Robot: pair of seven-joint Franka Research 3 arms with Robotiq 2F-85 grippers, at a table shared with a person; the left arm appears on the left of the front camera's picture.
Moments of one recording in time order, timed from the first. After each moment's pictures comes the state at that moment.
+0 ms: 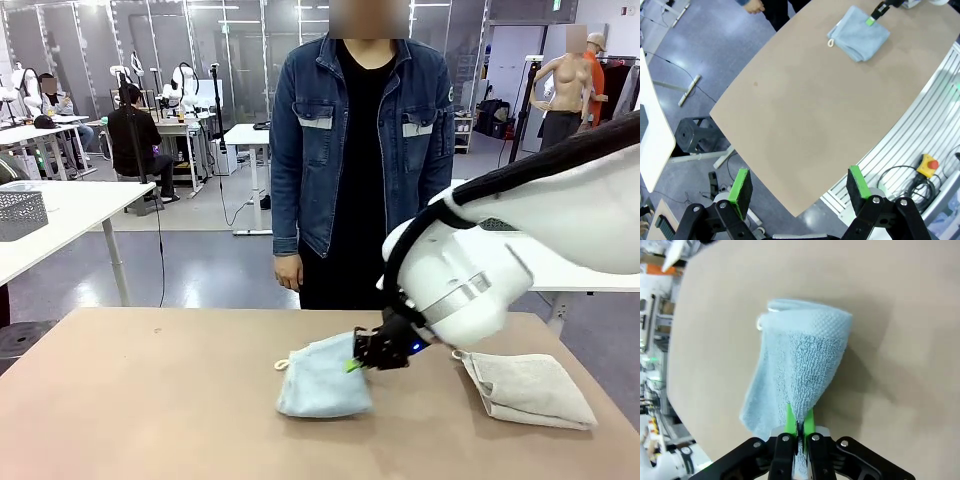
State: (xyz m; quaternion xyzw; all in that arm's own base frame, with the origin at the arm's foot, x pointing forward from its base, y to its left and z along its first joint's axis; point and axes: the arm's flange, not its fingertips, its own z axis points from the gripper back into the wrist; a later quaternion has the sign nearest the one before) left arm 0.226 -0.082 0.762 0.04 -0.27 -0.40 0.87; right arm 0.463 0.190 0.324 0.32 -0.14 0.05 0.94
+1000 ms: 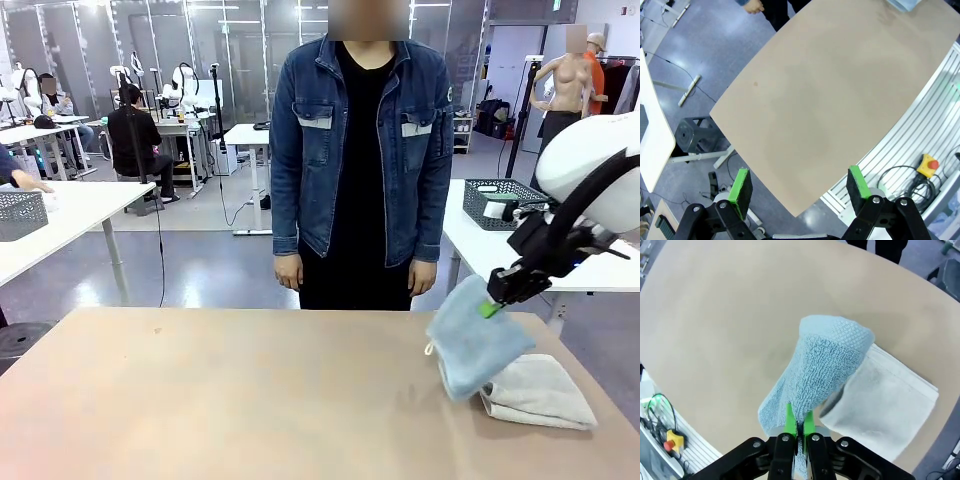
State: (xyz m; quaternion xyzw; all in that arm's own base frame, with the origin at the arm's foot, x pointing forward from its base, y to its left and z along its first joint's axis) left arm 0.226 -0.082 0.762 0.04 -0.27 -0.40 0.87; right arm 0.454 0.006 0.465 0.19 -0.16 0.19 0.95
